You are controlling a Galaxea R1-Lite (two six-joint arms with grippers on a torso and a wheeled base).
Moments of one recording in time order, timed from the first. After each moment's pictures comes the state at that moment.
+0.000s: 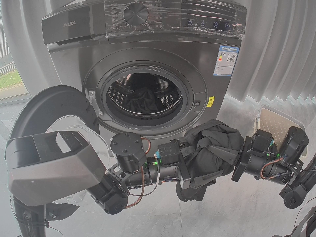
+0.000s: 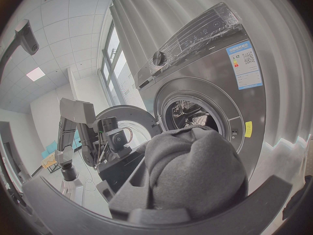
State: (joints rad) left arm -0.75 2.24 -0.86 -1.51 -0.63 0.11; right arm 0.51 1.78 -0.29 -1.55 0.48 0.13
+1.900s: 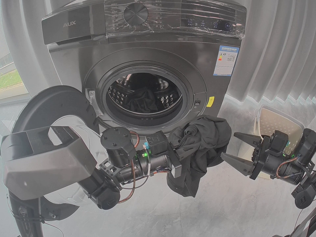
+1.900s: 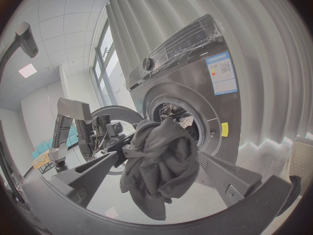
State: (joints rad) left arm -0.69 2.21 -0.84 -1.52 -0.51 0.09; right arm 0.38 1.68 -0.18 -1.55 0.50 0.10
